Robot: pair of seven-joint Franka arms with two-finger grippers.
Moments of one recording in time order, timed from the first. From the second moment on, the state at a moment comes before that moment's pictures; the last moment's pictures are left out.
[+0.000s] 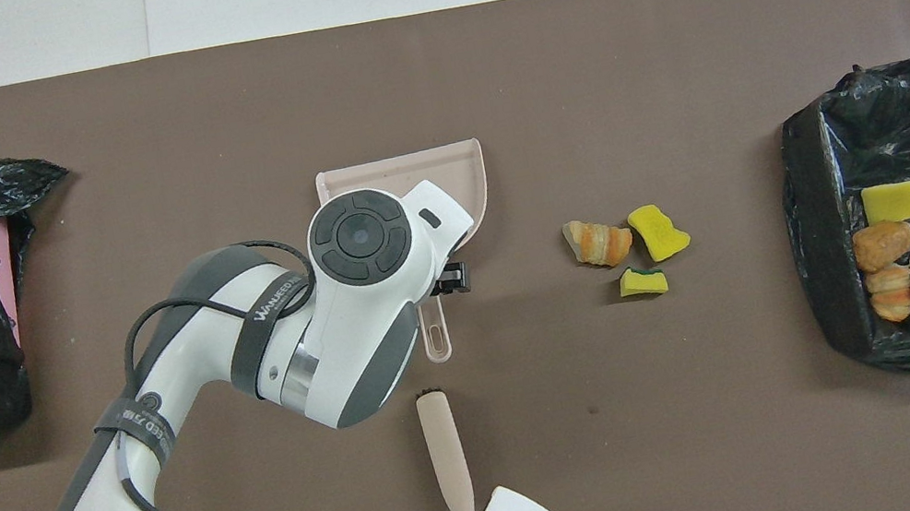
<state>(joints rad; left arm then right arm) -0.57 0.33 -0.09 -1.77 0.02 2.11 -0.48 0.73 -0.06 0.28 -2.34 0.23 2.21 0.75</state>
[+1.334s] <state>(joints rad) -0.62 0.33 -0.09 -1.78 0.04 2.11 -0.49 0.10 -0.27 0.26 -2.36 -0.12 1.79 0.37</state>
